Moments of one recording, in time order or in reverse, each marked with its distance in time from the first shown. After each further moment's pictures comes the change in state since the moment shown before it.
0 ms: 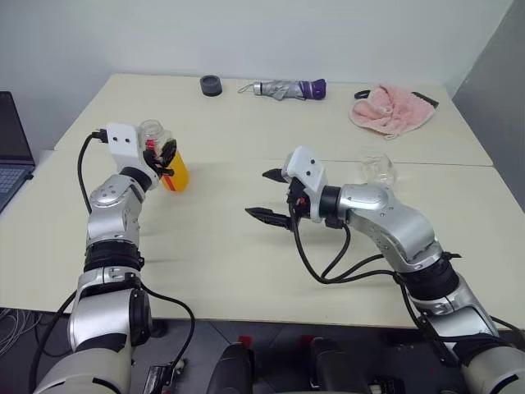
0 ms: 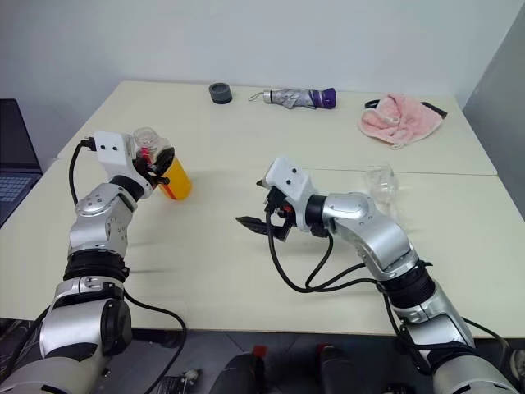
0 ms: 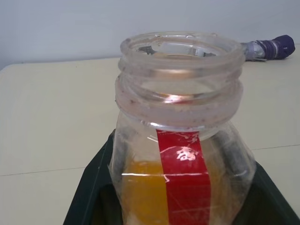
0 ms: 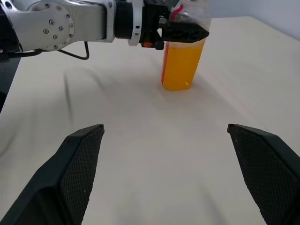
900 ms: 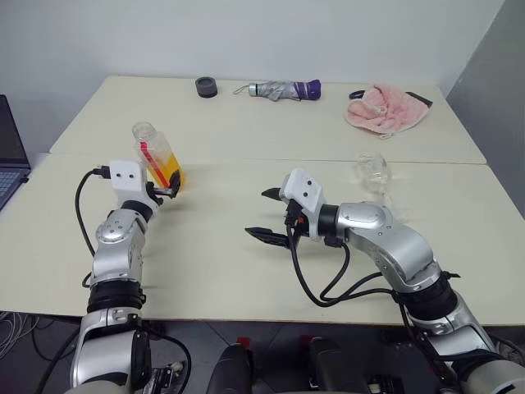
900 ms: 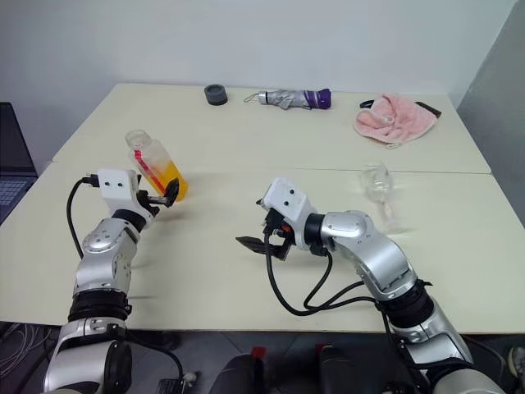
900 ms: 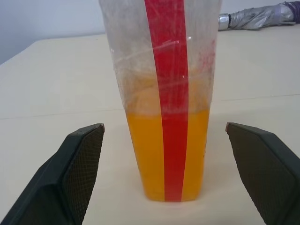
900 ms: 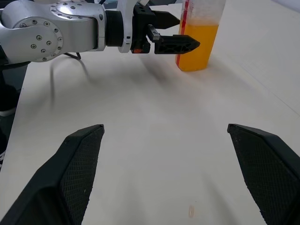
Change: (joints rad) left arm 0.299 -0.057 -0.001 -0.289 0.007 0.023 0.134; right arm 0.123 0.016 -0.001 -0.130 -0.036 0.074 0.013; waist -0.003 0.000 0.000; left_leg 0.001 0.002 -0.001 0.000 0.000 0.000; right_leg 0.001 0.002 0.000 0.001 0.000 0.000
